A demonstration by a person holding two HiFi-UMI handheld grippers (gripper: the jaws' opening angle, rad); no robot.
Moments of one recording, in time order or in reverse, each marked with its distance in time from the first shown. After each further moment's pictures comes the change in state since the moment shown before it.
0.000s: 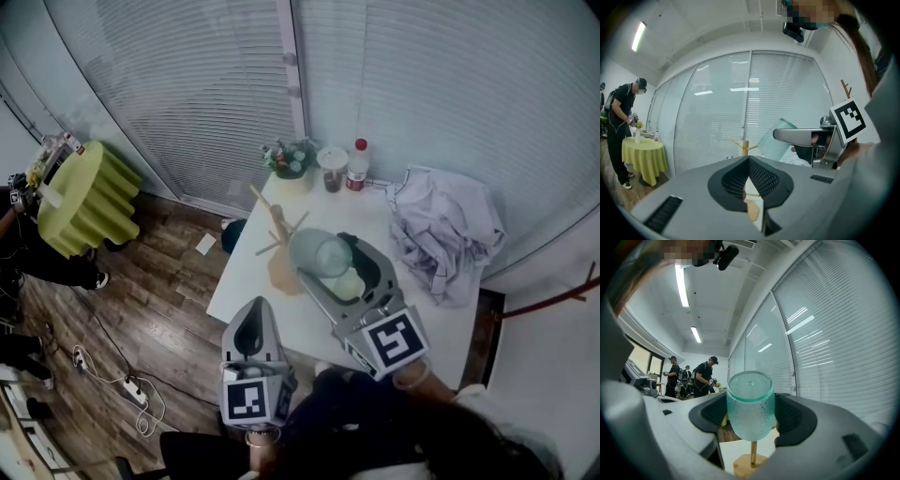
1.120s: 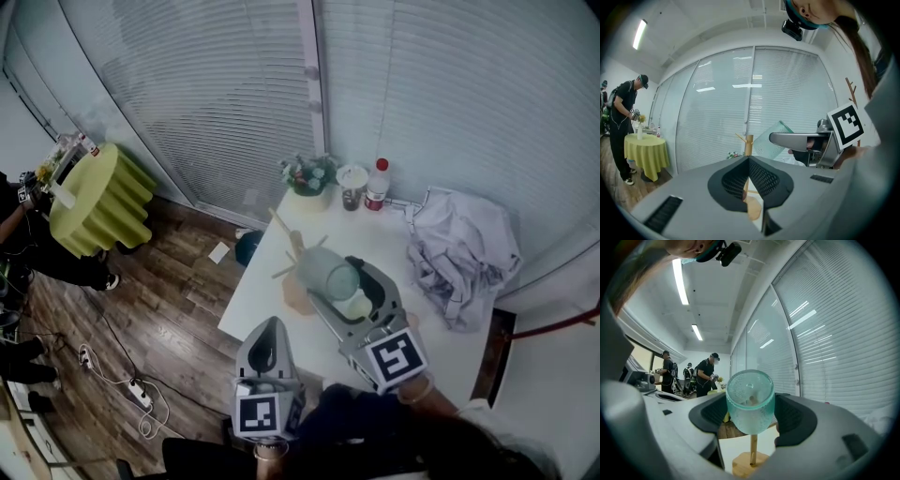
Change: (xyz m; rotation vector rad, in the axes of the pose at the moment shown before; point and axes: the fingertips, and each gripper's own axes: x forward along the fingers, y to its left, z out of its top) left arm 0.014 0.012 -0.017 -0.023 0.050 0.023; right arm 0.028 -0.002 -0.029 0.011 0.047 0.032
